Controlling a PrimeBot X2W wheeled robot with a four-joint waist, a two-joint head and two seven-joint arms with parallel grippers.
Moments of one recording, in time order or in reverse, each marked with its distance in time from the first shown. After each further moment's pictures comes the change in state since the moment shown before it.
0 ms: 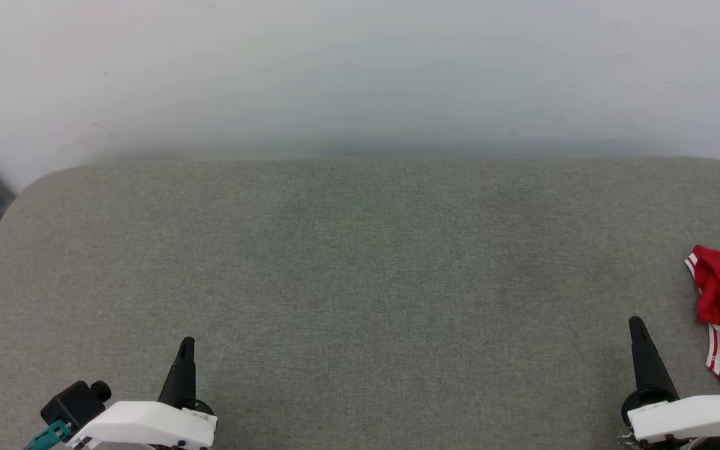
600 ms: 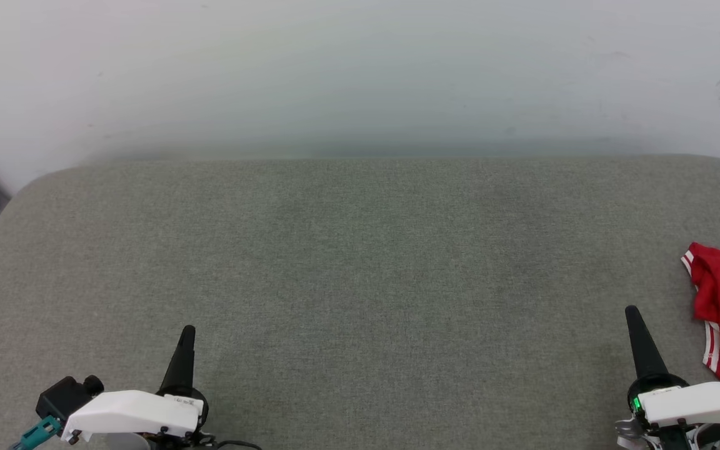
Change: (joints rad) left arm -0.037 -0.002 0.022 0.018 -0.216 -0.025 0.051; right arm -0.039 0.000 -0.004 0.025 0.207 0.000 0.051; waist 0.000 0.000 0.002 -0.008
